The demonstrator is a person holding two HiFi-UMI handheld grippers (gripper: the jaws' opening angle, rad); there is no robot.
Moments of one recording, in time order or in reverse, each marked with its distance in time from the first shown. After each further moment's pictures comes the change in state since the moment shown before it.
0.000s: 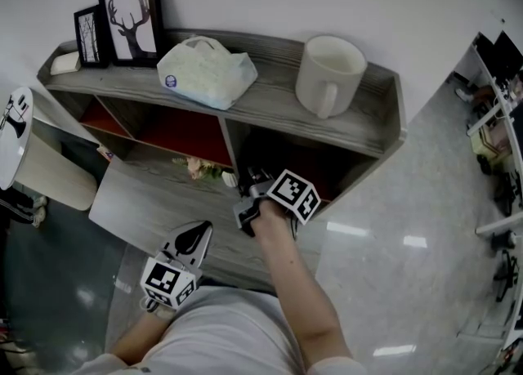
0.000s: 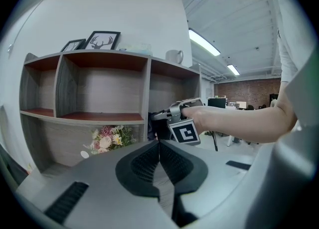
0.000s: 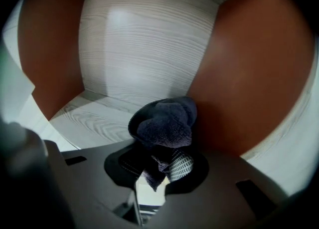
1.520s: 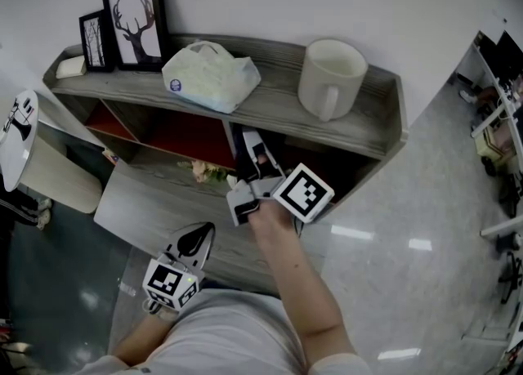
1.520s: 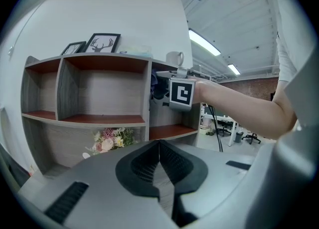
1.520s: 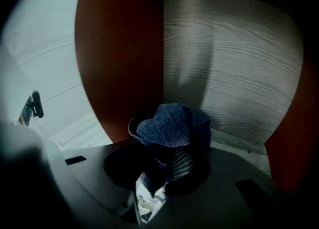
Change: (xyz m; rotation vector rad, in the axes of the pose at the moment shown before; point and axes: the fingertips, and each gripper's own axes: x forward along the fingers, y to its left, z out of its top) left arm -0.003 0.001 0.008 0.005 -0.003 0.010; right arm -0.027 0.181 0.036 -0.203 -0.158 0.533
